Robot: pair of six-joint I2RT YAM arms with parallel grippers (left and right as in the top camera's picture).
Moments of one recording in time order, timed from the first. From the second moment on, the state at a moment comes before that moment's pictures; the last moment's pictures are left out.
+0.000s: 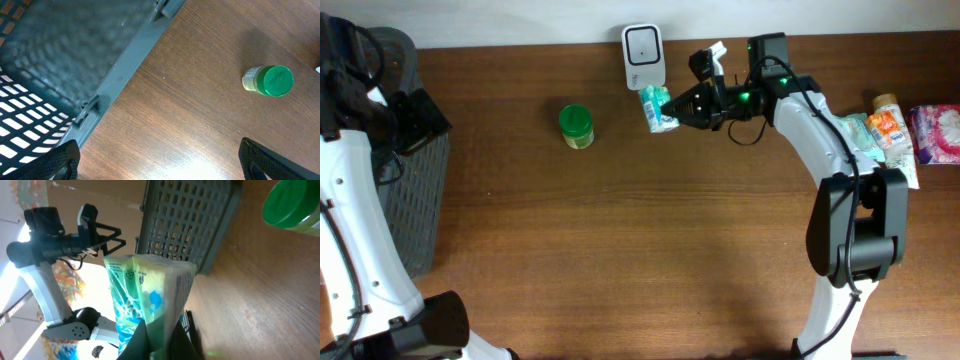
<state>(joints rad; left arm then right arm) 0.25 1.77 2.25 -1.69 -0.06 -0.37 0.11 2.10 1.68 -0.56 -1.53 0.34</state>
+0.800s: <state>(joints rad) 0.25 1.77 2.25 -1.69 -0.06 -0.37 0.08 2.10 1.68 -0.53 -1.27 0.35</state>
